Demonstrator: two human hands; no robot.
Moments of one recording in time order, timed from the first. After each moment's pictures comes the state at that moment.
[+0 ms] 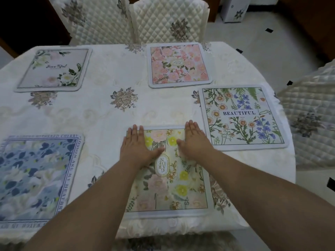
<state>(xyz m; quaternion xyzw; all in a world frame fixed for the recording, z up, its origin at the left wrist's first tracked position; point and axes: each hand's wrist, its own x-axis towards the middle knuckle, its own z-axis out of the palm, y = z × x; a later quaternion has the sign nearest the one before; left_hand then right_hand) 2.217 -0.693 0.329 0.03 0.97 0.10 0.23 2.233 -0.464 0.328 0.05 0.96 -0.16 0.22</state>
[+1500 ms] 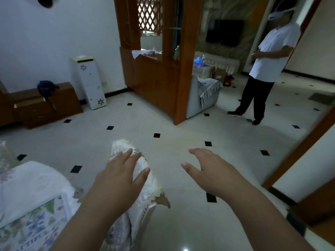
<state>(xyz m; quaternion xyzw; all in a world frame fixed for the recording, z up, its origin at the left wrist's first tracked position) 2.420 -0.021 0.713 0.40 0.90 0.17 0.10 2.580 0.162 0.723 0.36 0.91 -0.21 -0.02</state>
